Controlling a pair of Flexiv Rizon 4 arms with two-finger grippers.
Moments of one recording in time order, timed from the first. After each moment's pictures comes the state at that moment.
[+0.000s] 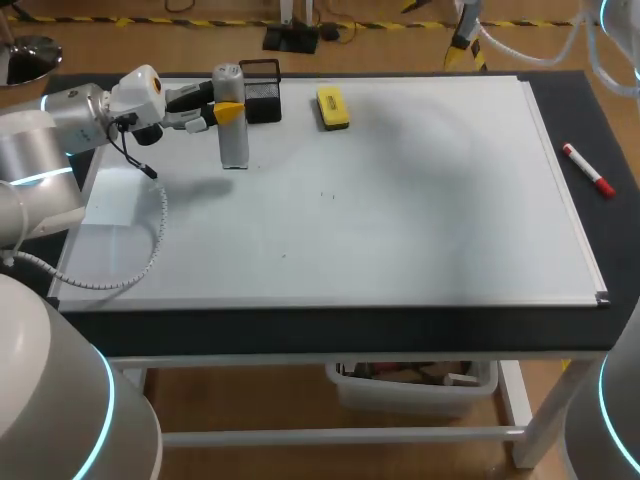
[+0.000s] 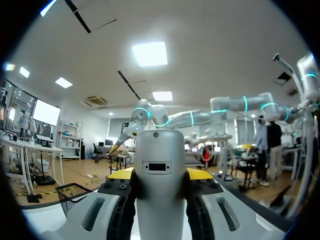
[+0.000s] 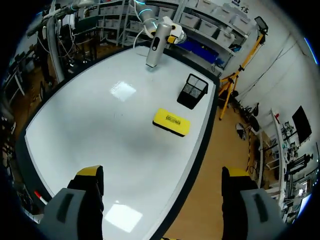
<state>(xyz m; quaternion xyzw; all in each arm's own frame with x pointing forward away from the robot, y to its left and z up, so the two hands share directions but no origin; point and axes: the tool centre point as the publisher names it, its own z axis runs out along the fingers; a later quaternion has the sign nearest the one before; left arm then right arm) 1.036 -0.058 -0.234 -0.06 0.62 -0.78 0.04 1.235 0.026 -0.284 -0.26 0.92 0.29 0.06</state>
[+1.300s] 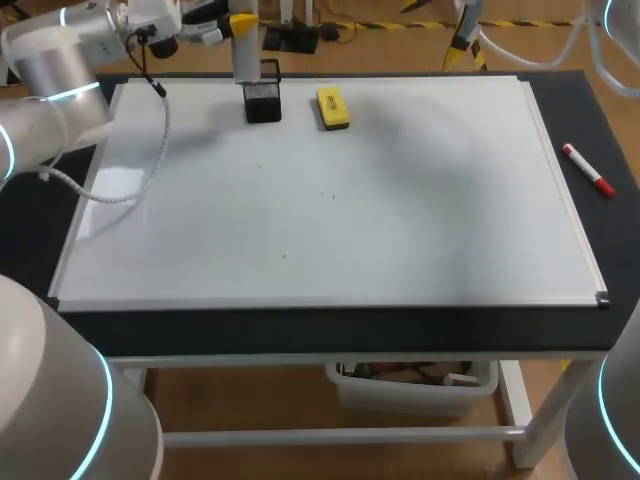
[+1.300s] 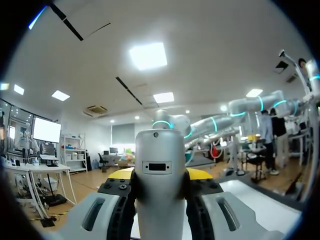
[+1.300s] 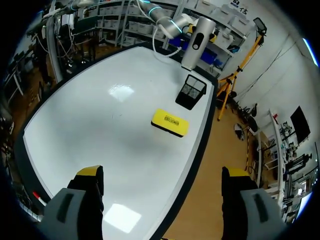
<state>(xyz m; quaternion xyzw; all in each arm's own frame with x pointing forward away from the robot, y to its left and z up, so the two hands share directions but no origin) 1.173 -0.082 -0.154 -0.02 0.62 -0.78 0.09 1.236 0.026 -0.284 -0.26 0.92 0.29 0.06</state>
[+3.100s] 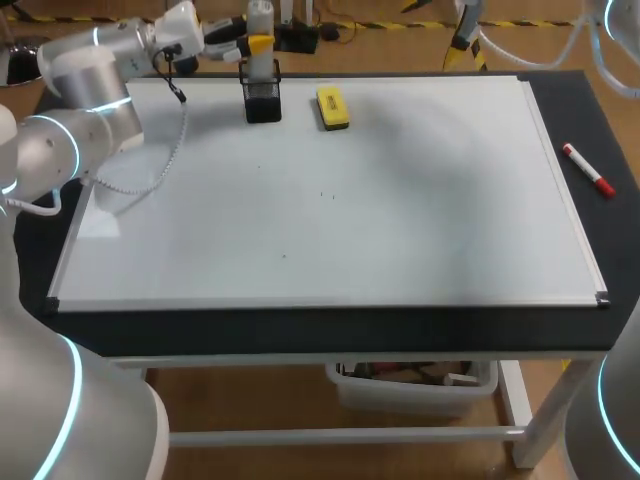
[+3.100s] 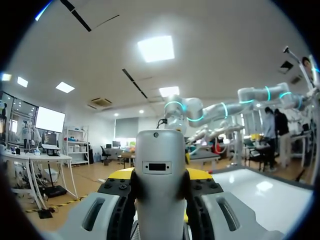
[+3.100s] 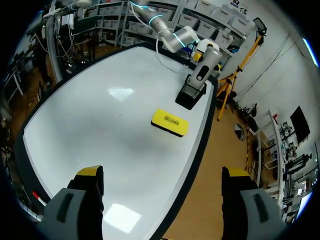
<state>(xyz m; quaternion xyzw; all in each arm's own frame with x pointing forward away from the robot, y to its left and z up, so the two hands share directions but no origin) 1.229 -0.099 -0.236 -0.05 0.63 -0.77 0.08 1.236 0.026 -0.284 -0.26 0.92 0.29 0.07</state>
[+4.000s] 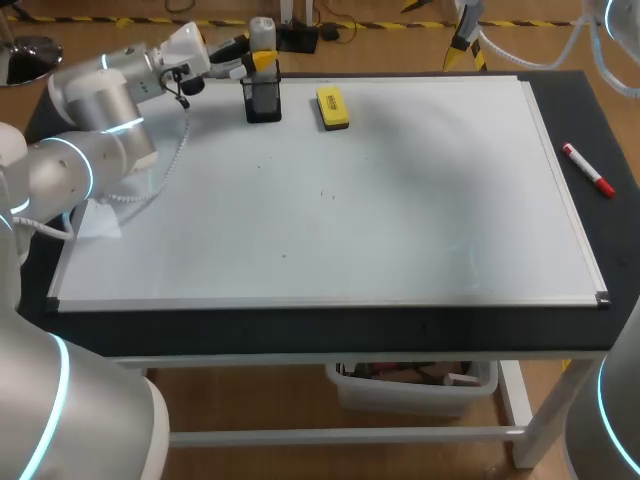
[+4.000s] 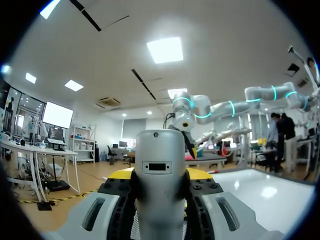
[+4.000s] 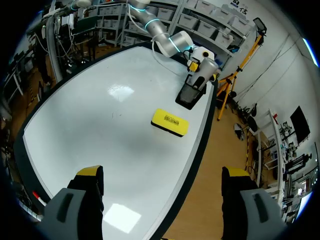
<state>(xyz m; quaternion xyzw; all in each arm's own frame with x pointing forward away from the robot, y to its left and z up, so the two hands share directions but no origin) 1.236 -0.101 -0.271 -0.08 0.61 -0.78 0.09 1.236 0.026 -0.284 -0.26 0.92 0.29 0.07</state>
